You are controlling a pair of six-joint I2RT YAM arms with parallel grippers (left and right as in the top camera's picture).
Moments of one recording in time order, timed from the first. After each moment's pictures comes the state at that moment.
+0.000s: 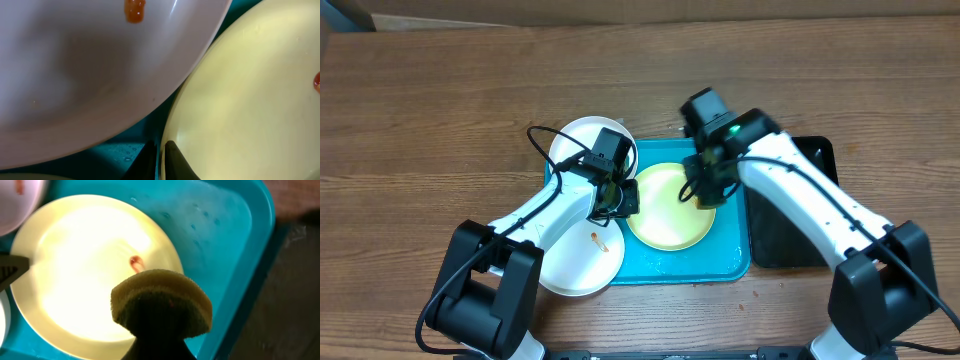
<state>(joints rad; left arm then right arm) -0.42 1.77 1.01 -0.58 0.15 -0.48 0.55 1.79 1.44 -1.02 0.04 0.21</state>
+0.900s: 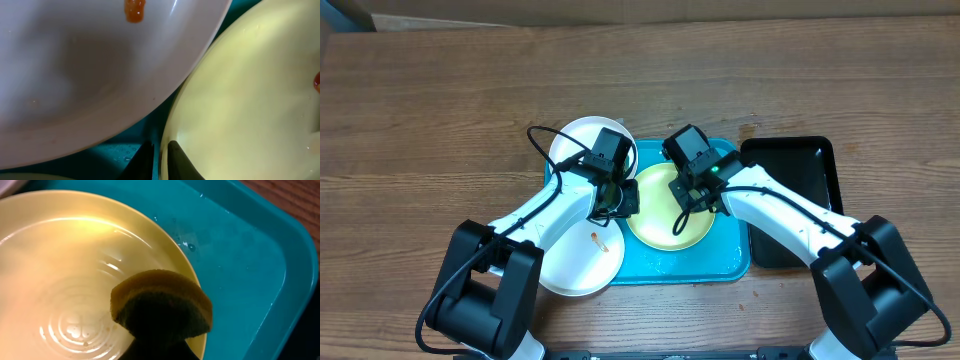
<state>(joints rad) -0.42 1.77 1.01 -0.58 0.15 -0.48 0.62 1.80 1.16 -0.60 0.15 0.07</state>
